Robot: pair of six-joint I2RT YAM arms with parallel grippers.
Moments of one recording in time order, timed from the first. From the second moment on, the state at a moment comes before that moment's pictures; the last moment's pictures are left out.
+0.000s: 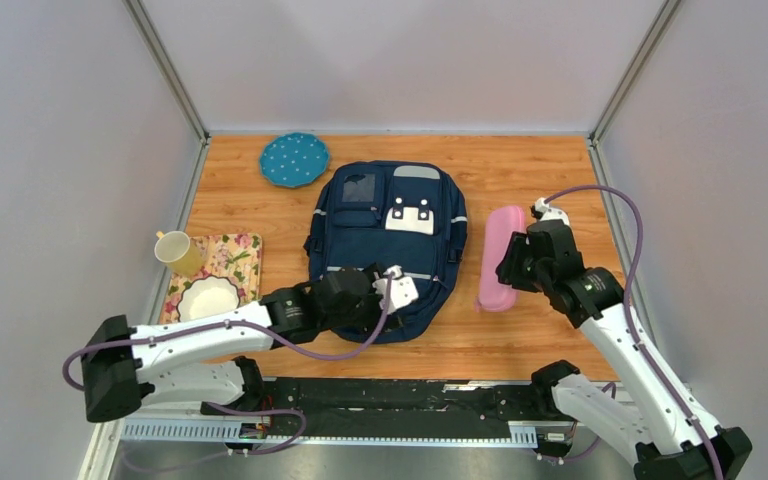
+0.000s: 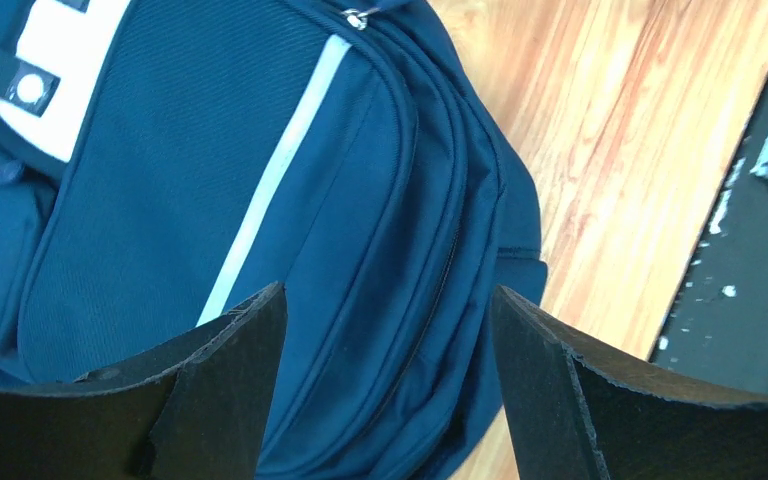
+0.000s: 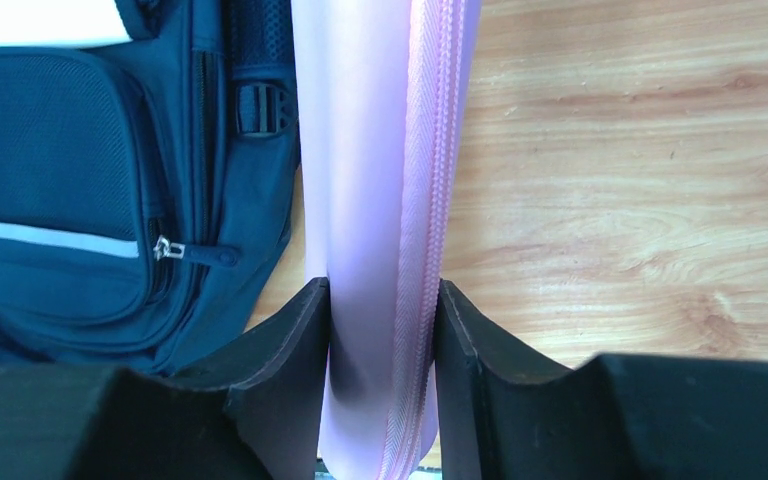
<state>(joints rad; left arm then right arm) -1.10 1.04 0.72 -0.24 -0.09 0.20 0.40 0.87 0.87 -0.80 0.17 0.50</state>
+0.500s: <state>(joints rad) -1.16 1.27 0.67 0.04 -0.28 0.48 0.40 0.75 0.85 -0.84 0.08 0.54</state>
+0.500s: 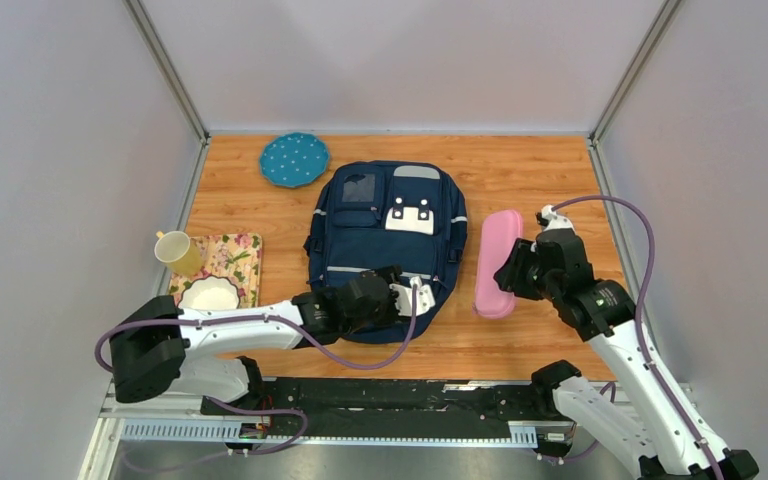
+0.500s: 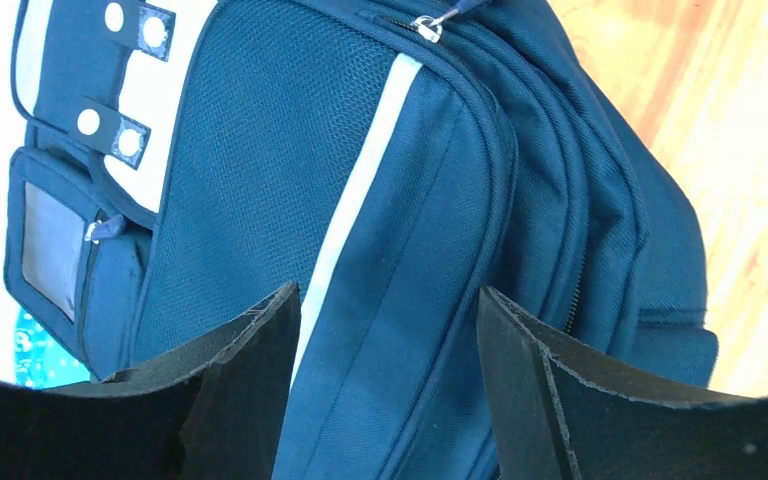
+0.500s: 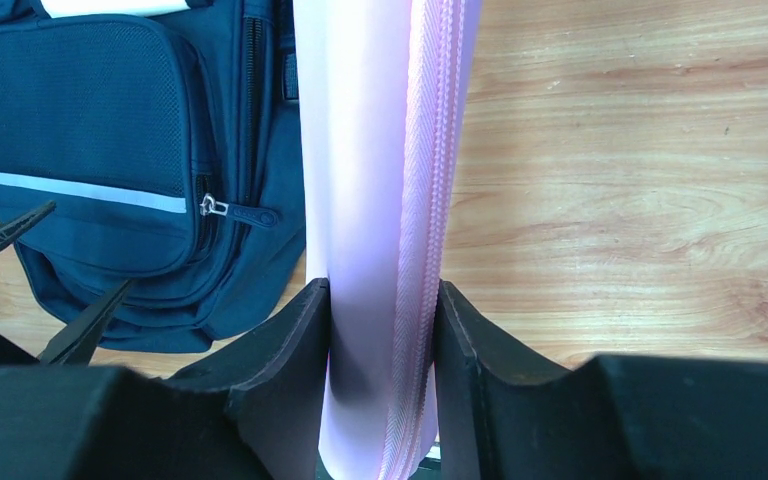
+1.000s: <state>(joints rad) -1.16 1.36 0.64 0.17 -0.34 0.53 0.40 0.74 0.82 -0.84 0.05 0.54</state>
